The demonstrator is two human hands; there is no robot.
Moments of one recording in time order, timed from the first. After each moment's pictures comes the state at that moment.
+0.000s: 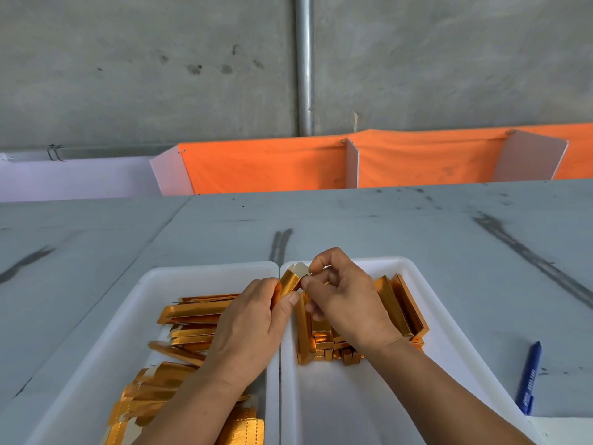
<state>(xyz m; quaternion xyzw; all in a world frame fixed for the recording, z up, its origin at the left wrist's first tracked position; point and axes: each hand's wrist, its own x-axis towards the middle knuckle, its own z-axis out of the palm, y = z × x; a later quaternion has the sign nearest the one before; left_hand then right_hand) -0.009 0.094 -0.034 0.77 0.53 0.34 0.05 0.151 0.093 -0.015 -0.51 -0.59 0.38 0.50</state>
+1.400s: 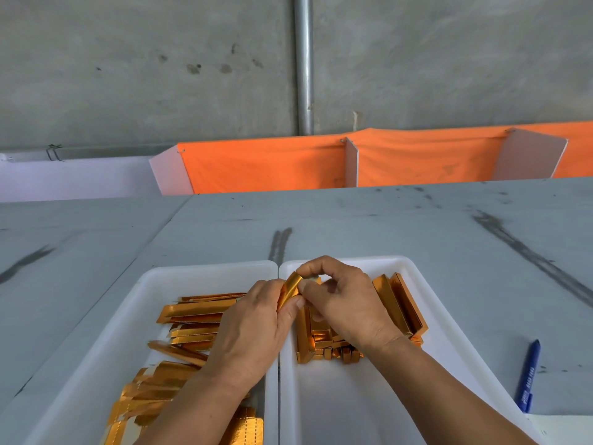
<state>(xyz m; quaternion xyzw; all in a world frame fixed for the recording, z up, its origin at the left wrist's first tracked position) -0.003 0.093 -0.033 0.79 0.53 0.31 0.01 0.152 0.091 -0.013 -0.53 -0.61 0.36 0.46</state>
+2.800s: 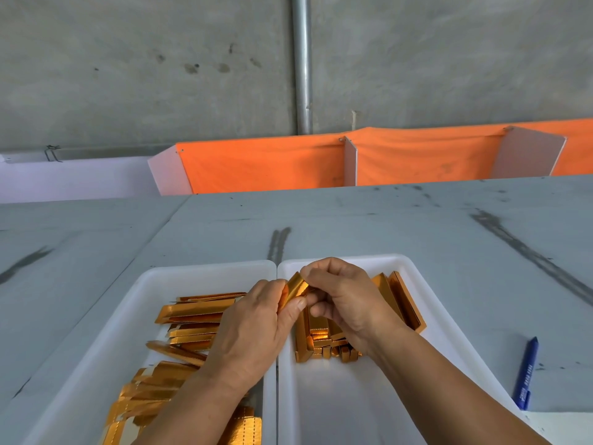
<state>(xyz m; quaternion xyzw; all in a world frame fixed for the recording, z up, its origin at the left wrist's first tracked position) -0.002 0.090 -0.030 0.80 0.53 0.28 -0.01 0.155 0.093 -0.006 -0.45 -0.44 0.59 0.51</state>
